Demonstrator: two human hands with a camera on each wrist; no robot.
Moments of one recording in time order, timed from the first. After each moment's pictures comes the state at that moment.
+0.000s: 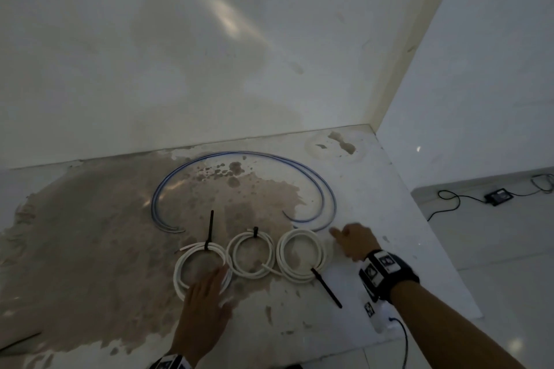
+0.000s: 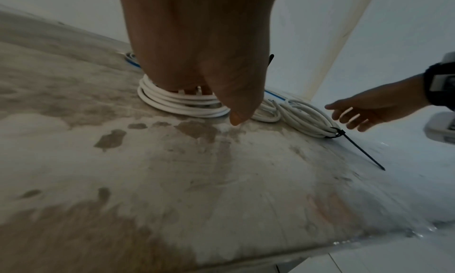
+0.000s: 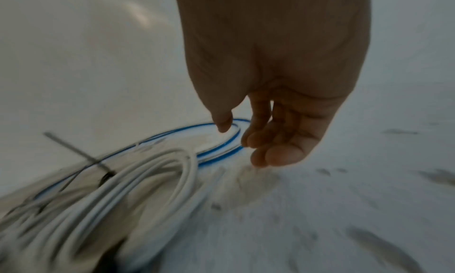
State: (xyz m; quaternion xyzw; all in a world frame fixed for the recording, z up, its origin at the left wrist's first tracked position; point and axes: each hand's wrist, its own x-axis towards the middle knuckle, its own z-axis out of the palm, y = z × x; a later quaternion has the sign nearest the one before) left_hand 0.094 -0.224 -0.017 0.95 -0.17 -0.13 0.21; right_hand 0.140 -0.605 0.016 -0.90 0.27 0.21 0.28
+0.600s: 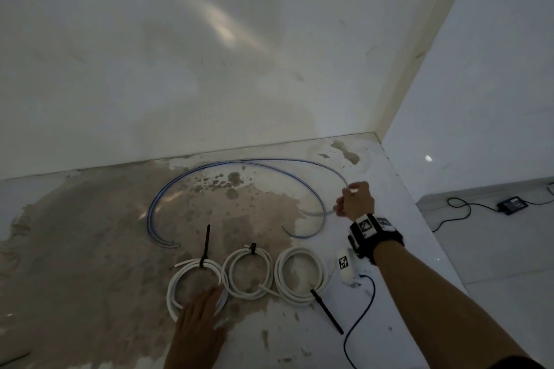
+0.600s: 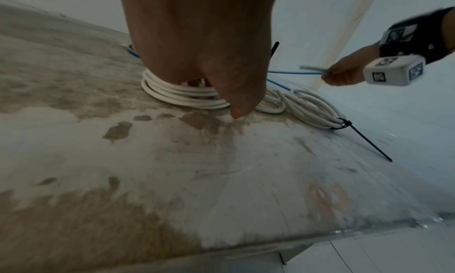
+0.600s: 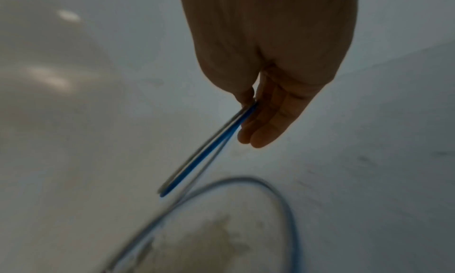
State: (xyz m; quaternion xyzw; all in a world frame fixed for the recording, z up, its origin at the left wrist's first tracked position) left_hand 0.095 -0.227 -0.026 0.96 -0.18 -0.15 0.18; right_hand 0.249 -0.635 0.027 -0.69 0.39 -0.05 0.61
